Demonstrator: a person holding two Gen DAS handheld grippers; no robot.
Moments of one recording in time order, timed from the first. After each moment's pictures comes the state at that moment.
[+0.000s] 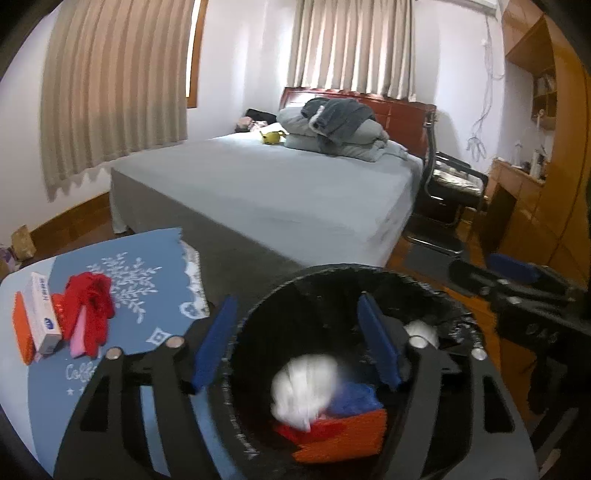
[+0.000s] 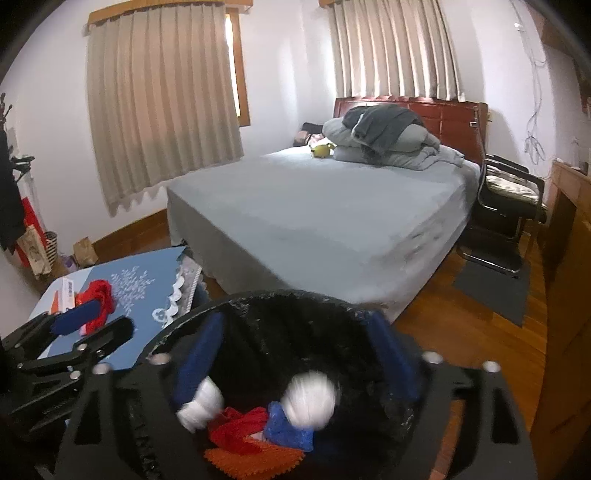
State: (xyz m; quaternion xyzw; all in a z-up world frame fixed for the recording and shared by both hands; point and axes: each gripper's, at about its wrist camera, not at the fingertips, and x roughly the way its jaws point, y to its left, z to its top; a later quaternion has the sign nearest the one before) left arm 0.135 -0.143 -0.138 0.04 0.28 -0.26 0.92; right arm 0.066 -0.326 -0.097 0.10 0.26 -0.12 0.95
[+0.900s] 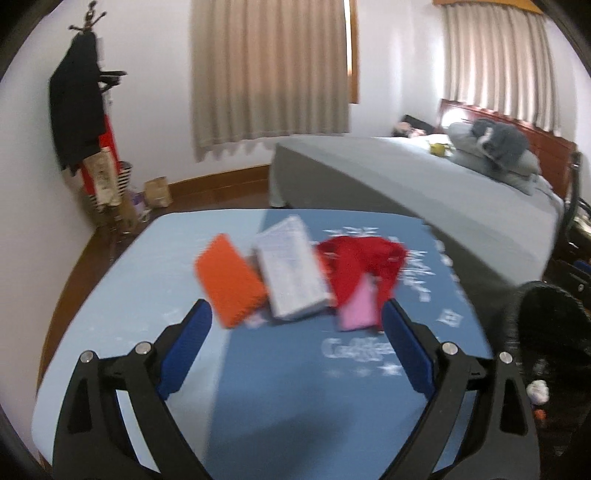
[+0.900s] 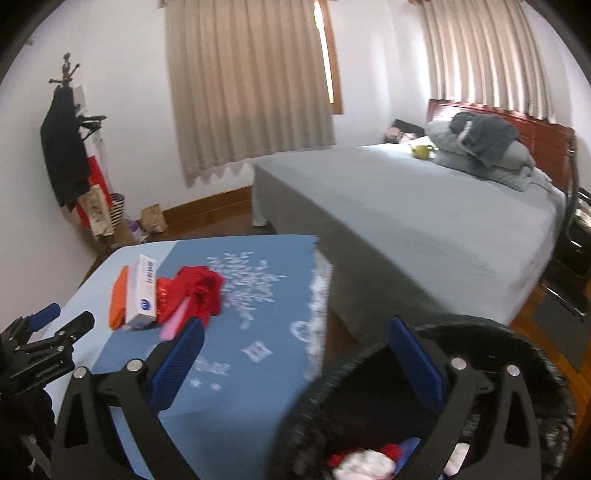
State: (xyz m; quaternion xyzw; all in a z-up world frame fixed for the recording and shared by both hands) left arm 0.178 0.108 -0.145 0.00 0.29 0.03 0.96; right arm 0.178 -0.156 -0.109 0.05 0.28 0.05 0.96
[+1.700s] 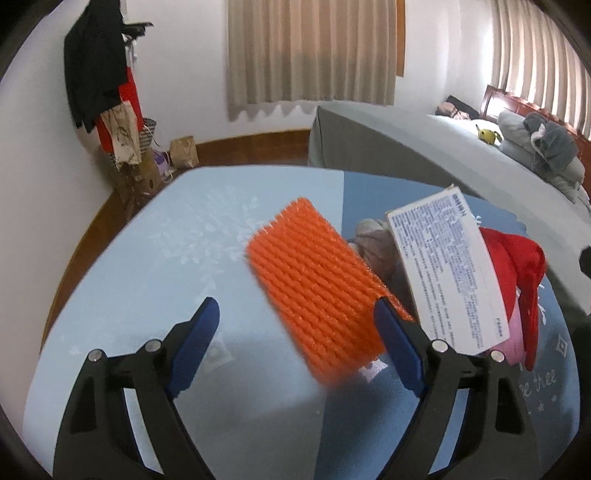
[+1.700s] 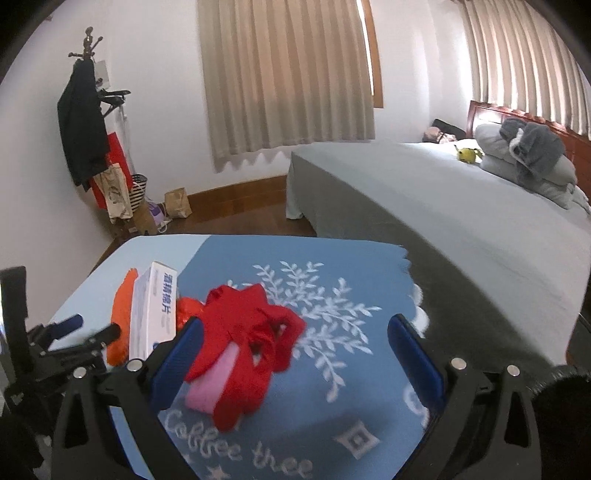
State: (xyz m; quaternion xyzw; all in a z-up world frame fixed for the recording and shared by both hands) left arm 0.278 0.192 -0.204 -0.03 0.36 0.08 0.93; right arm 0.284 -0.061 -0.141 0.03 0.29 0.10 0.95
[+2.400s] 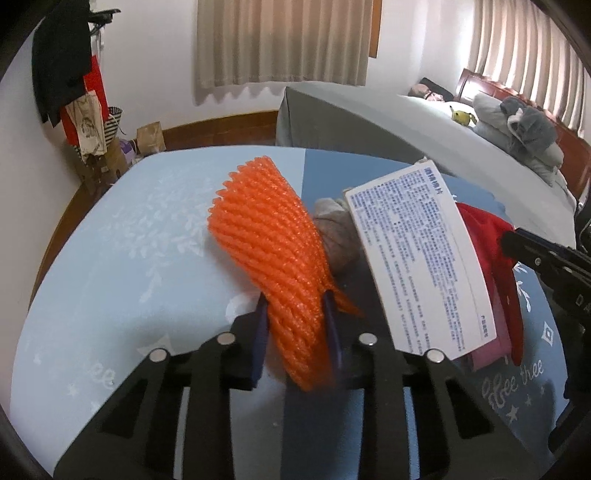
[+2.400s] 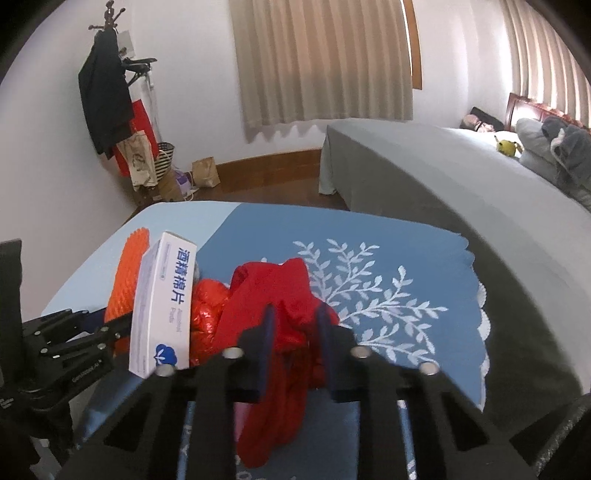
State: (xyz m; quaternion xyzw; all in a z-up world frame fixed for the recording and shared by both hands) left arm 0.292 0.183 -0.216 -0.03 0.38 0.02 0.92; right arm 0.316 -0.028 -0.166 0.01 0.33 0.17 0.93
